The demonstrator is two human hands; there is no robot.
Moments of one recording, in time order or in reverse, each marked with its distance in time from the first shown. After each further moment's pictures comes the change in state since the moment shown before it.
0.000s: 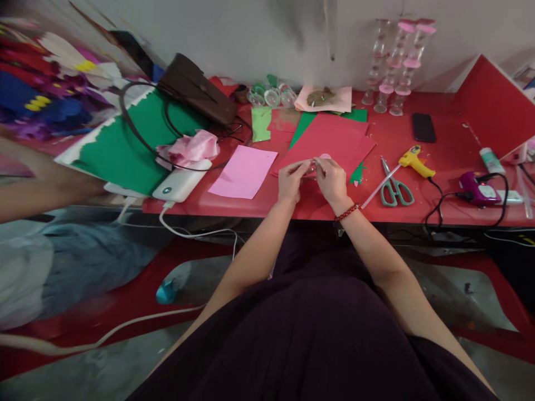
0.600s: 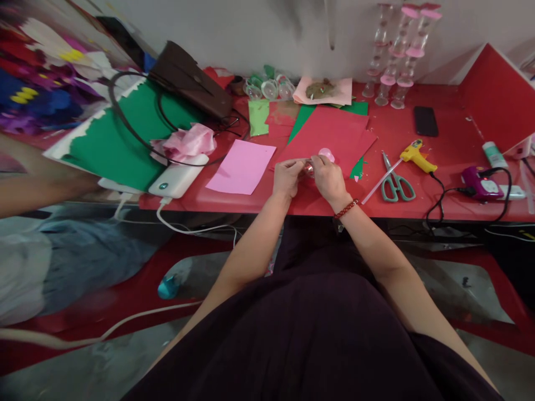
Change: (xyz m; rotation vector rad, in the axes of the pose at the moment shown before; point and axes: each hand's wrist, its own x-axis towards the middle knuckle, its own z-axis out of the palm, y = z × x) left_hand 0.005 0.002 -0.004 -0.057 0.001 -0.107; right_hand -0.001 -0.003 0.003 -0.247 -0.179 -0.074
